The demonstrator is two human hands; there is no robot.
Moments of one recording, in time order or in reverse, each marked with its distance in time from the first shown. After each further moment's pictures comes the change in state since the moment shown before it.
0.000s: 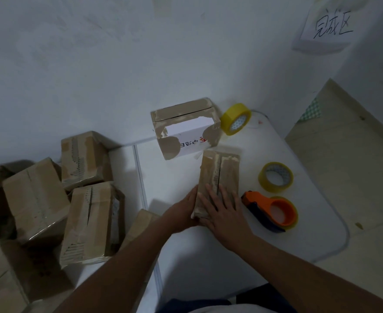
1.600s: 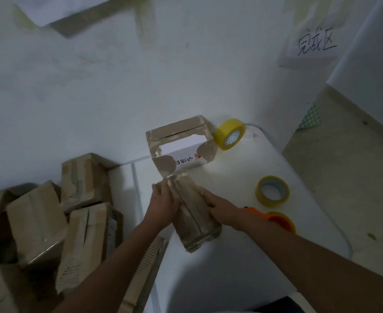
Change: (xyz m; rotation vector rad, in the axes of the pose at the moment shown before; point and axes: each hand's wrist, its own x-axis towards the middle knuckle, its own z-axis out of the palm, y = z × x) left_hand 0.008 0.053 -0.067 0.106 0.331 -0.369; right_hand 0.062 0.047 -0.058 0.978 -0.435 0.187
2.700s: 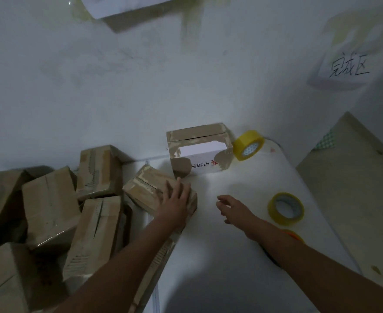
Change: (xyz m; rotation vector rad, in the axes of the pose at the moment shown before) left_hand 0.014 -0.026 0.008 0.537 -0.140 -0.013; right_hand 0.021 0.003 0.008 0.196 0.212 0.102
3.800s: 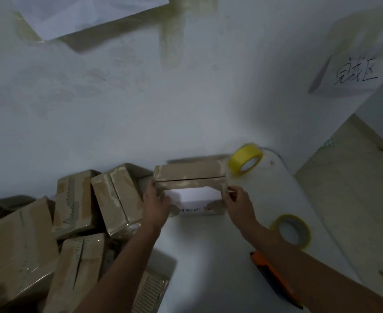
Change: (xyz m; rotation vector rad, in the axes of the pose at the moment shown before) left_hand 0.082 -0.026 -0.030 -1.145 0.390 -0.331; right_hand 0.087 -0.024 -0.034 0.046 0.481 -0.114
